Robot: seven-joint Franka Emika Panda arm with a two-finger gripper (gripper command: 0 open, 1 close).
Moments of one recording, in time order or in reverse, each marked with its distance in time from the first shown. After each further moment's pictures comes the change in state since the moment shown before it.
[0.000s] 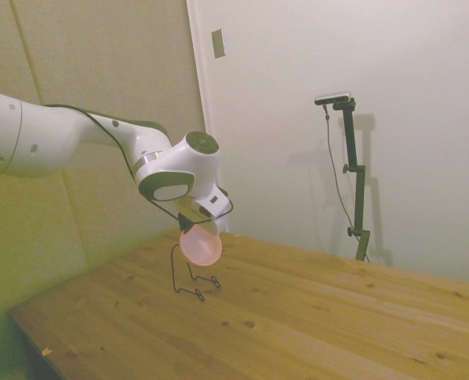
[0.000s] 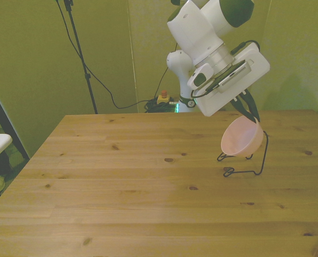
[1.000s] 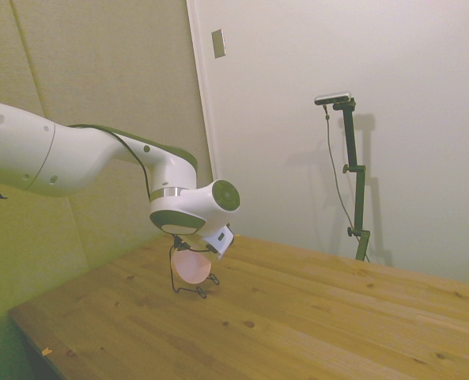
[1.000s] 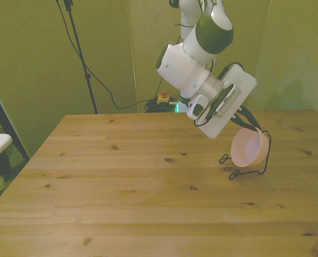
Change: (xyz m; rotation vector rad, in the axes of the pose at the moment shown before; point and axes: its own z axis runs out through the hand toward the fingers) arm 0.009 0.062 0.050 0.202 -0.183 -0.069
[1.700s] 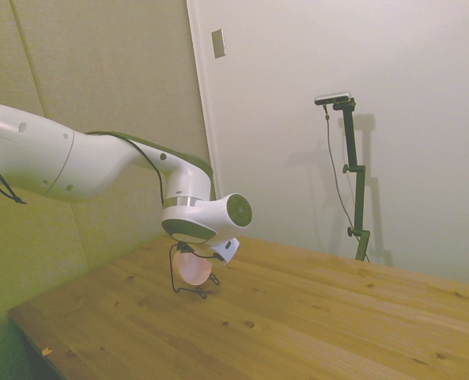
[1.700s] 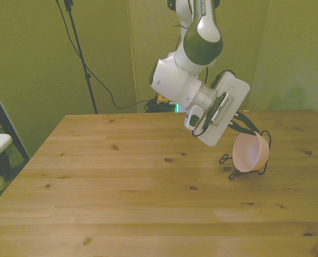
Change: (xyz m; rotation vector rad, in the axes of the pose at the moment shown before) arm 0.019 0.014 0.006 0.083 -0.061 -0.013
